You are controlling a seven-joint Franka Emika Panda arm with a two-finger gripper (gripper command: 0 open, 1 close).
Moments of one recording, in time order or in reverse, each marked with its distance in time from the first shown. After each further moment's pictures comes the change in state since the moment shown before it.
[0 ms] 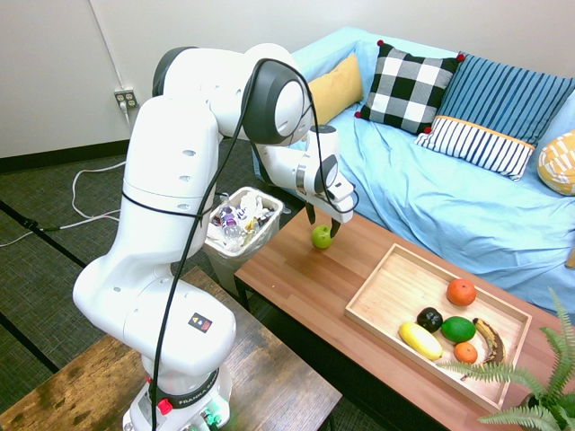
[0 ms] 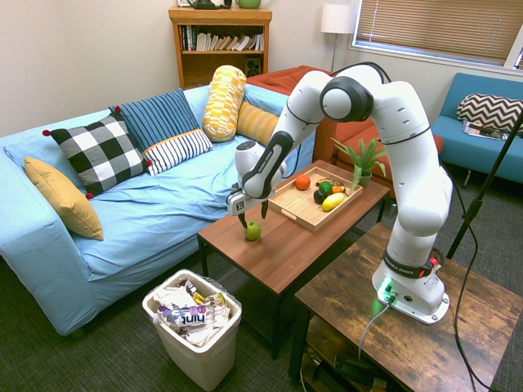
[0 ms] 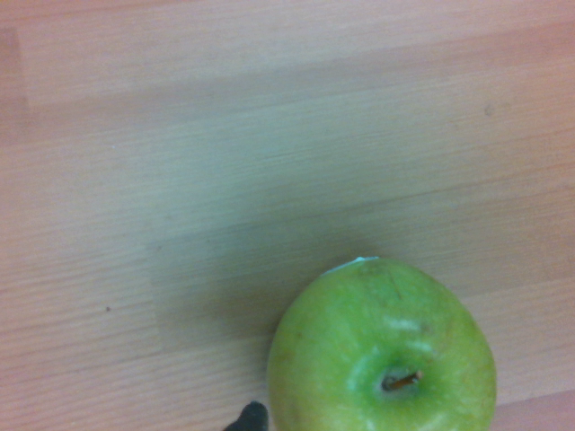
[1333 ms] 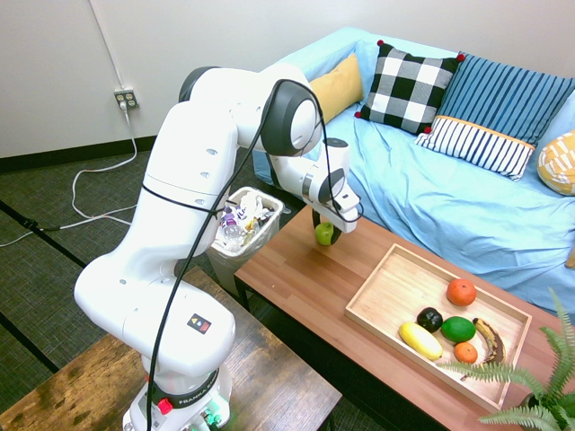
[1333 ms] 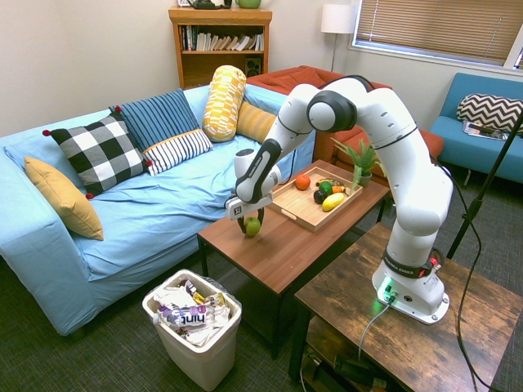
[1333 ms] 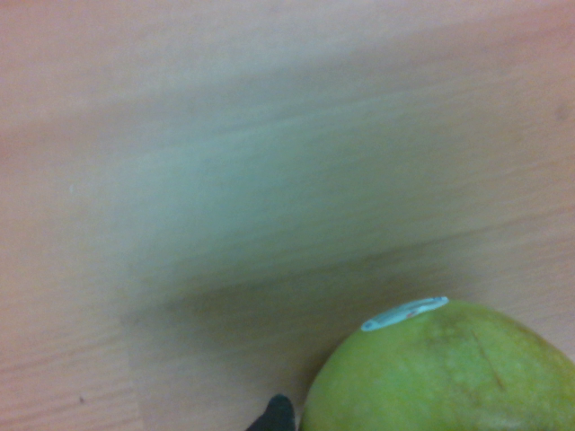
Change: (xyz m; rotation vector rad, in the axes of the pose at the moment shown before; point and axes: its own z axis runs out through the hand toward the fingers) arm 0.041 -0.010 0.018 0.042 -0.068 0.058
